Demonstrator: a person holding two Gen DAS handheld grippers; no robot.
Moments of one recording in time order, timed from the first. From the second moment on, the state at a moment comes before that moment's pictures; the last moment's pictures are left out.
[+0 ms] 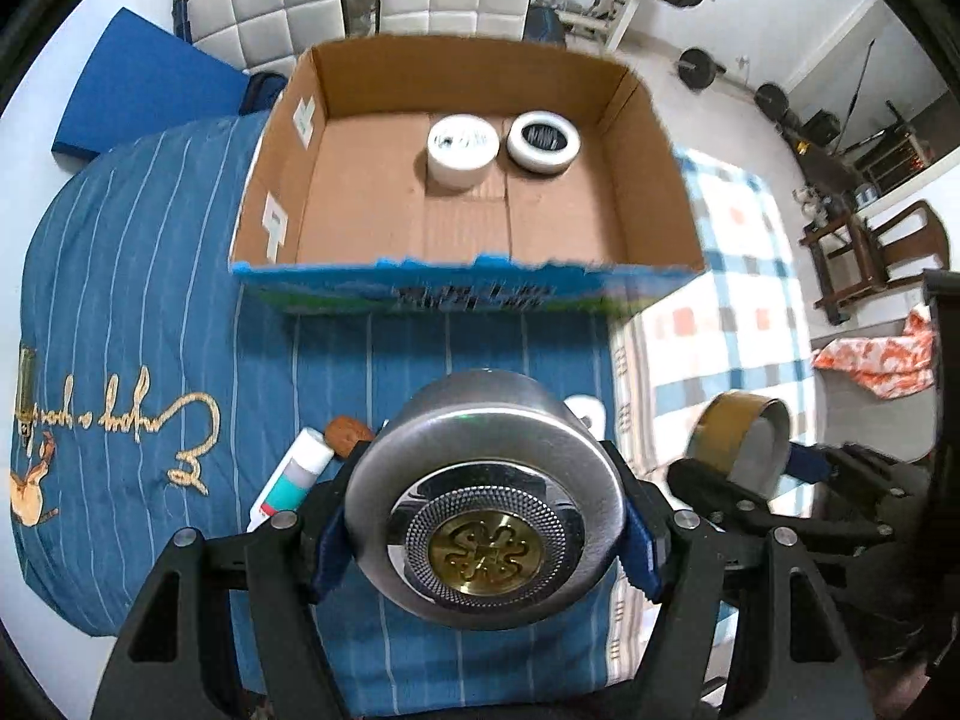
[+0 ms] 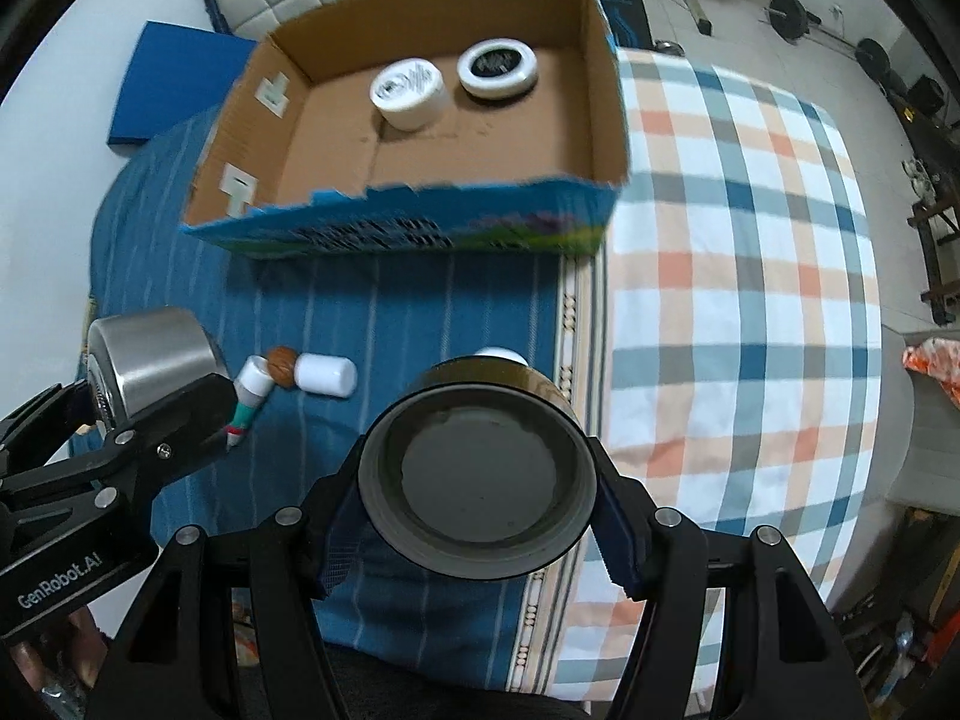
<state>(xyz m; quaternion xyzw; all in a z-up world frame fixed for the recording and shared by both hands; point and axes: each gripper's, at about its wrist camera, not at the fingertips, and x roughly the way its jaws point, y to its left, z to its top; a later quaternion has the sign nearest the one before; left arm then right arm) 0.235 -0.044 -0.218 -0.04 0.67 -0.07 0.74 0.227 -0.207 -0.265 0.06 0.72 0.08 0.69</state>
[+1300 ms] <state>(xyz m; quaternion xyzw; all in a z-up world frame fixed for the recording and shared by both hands) 0.514 0.004 -0.395 0.01 0.75 0.00 0.66 0.478 -0.170 -0.445 0.04 0.76 0.00 0.64</state>
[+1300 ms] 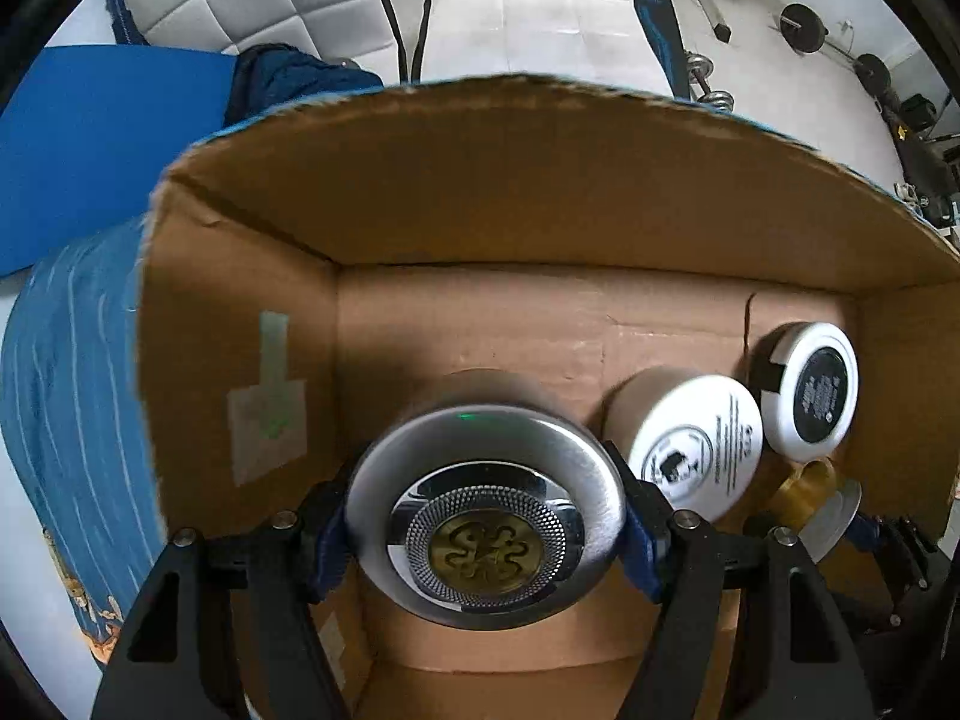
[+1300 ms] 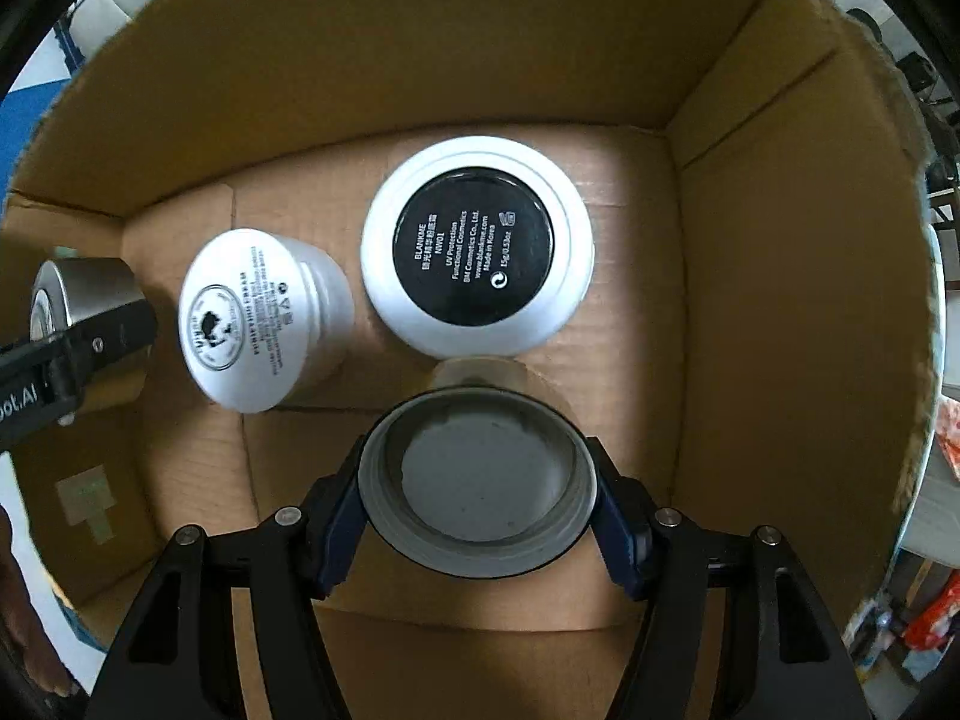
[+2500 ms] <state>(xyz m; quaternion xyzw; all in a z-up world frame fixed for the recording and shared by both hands) 0.464 0.001 -0.297 -0.04 0.72 -0.03 0.69 0.449 -0.163 -0.398 0.03 0.76 0.02 0.65</state>
